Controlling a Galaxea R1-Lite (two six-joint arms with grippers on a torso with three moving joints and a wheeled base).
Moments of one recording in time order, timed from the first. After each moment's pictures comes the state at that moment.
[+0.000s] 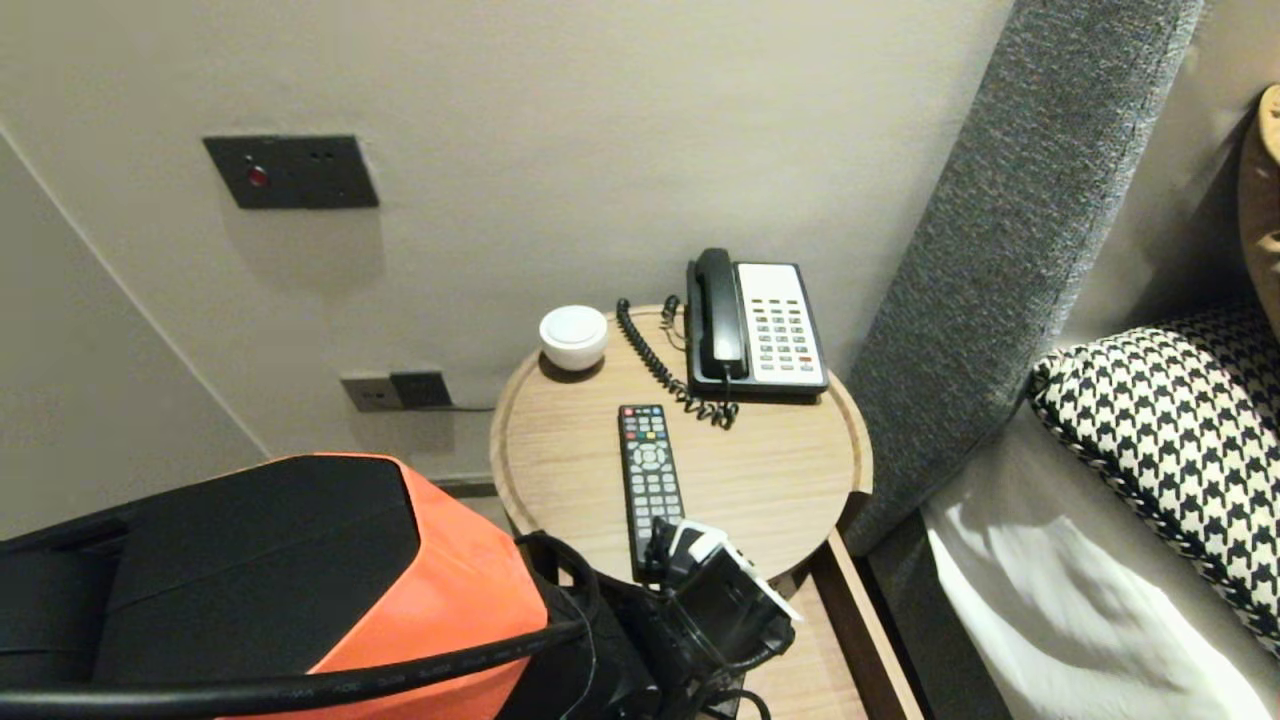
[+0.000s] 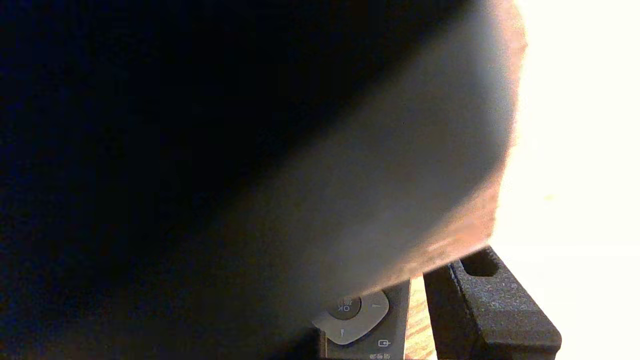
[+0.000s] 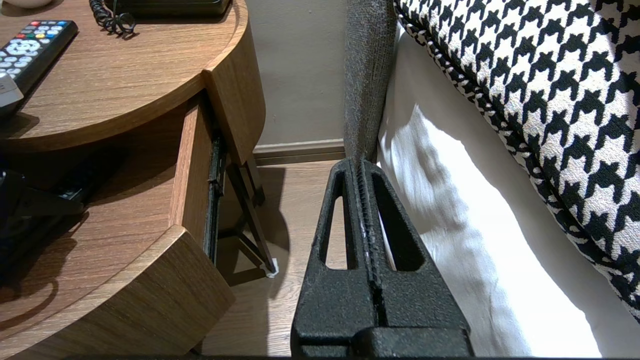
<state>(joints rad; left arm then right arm) -1.07 2.20 -1.13 -0.16 0.37 -0.51 0.00 0.00 0.00 -0.11 -0.01 0.02</state>
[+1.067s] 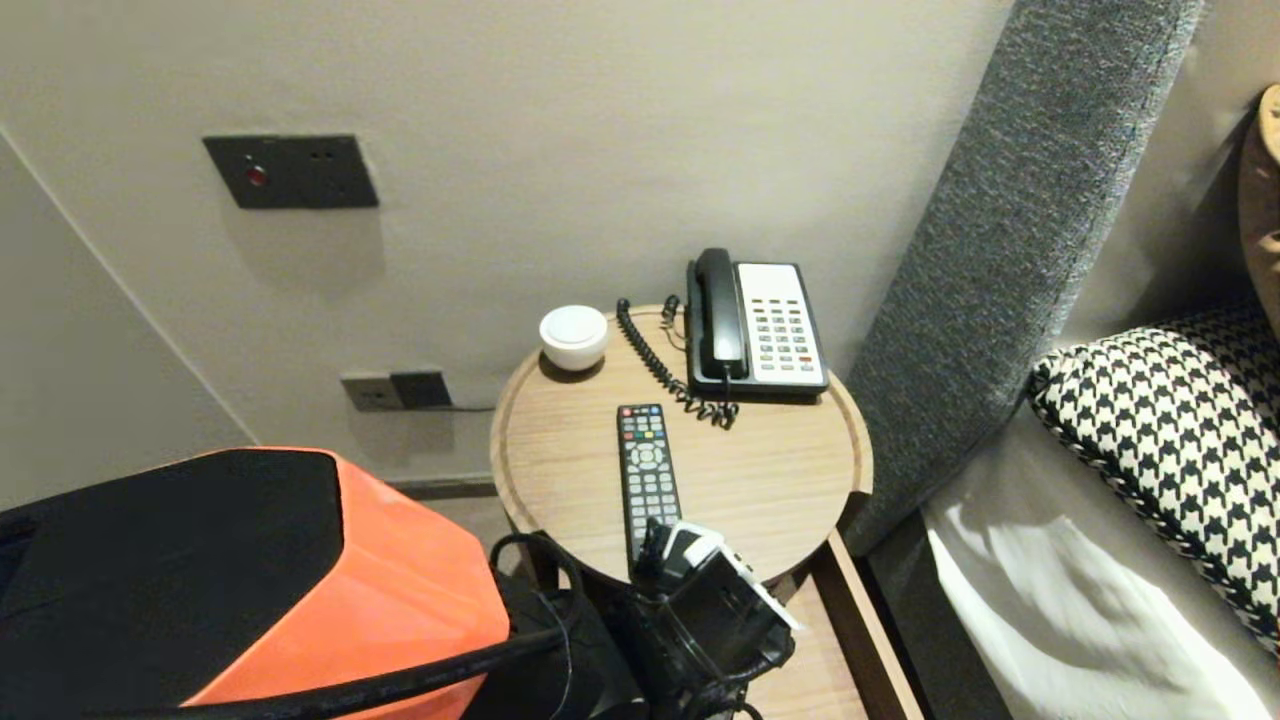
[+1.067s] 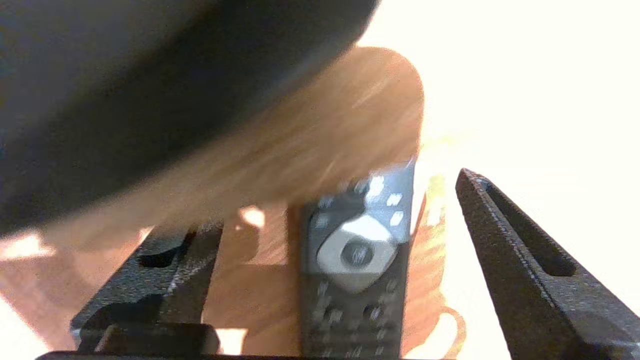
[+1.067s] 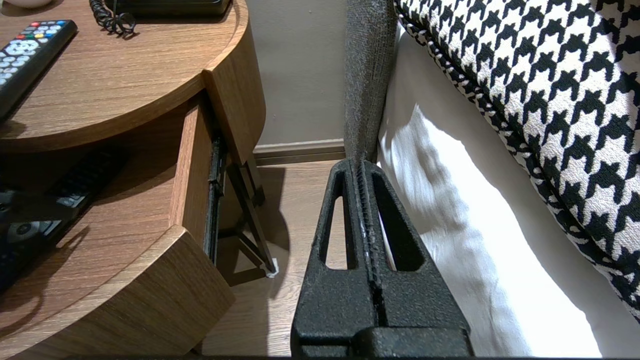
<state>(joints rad) -1.09 2.14 -1.09 -0.12 0.39 -0.51 0.00 0.00 0.00 -0.11 -0.01 0.02</state>
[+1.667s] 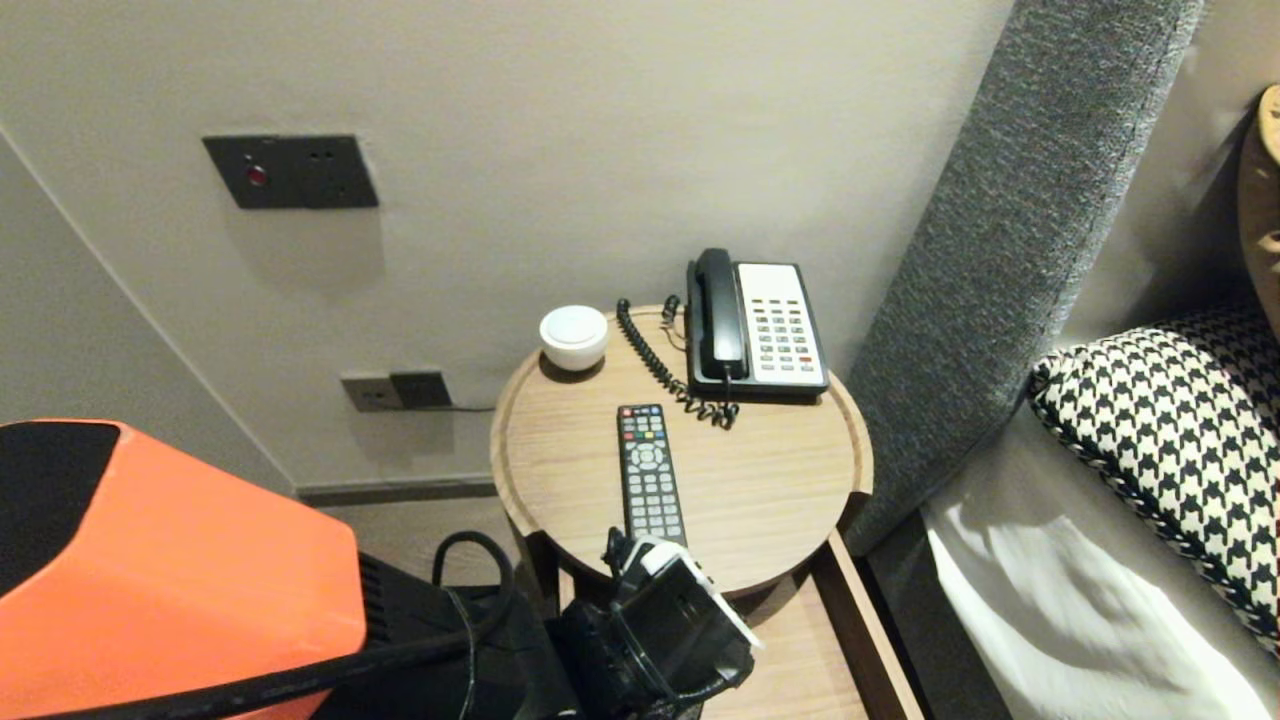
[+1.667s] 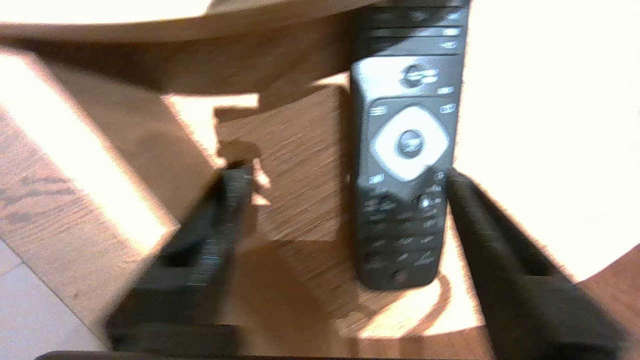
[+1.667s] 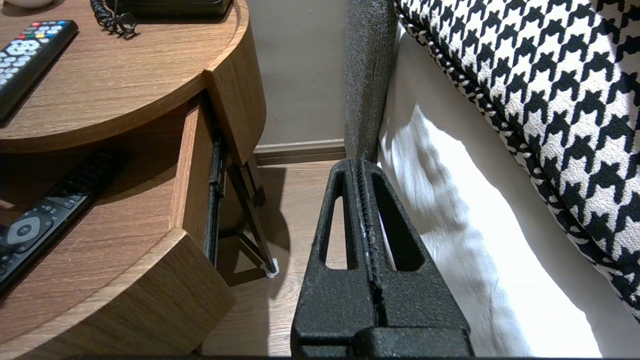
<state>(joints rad) -1.09 2.01 -0.99 0.01 0.34 -0.51 0.00 0.00 0.00 -0.11 -0.01 0.02</state>
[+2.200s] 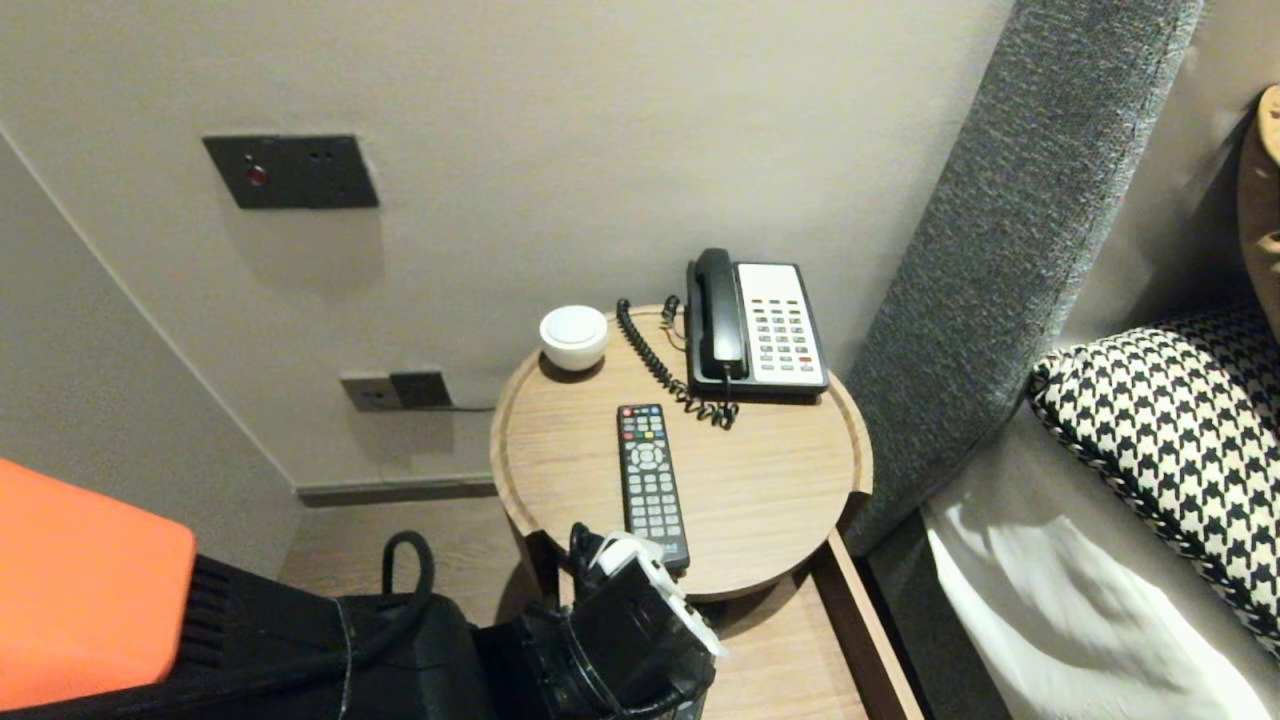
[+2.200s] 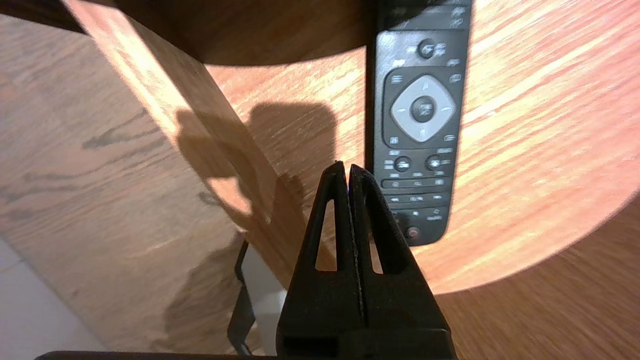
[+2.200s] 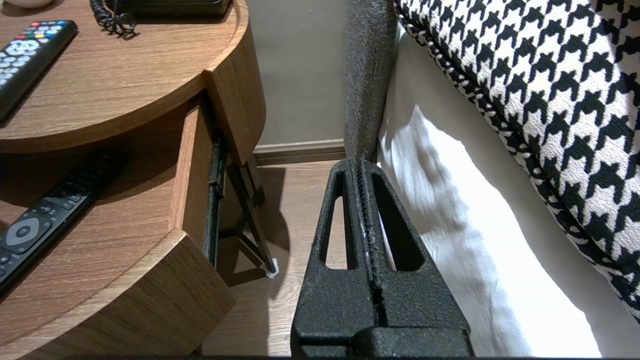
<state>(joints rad) -1.10 1.89 -0.91 0.00 0.34 -0.52 0.00 0.00 0.00 -0.11 -0.01 0.02</state>
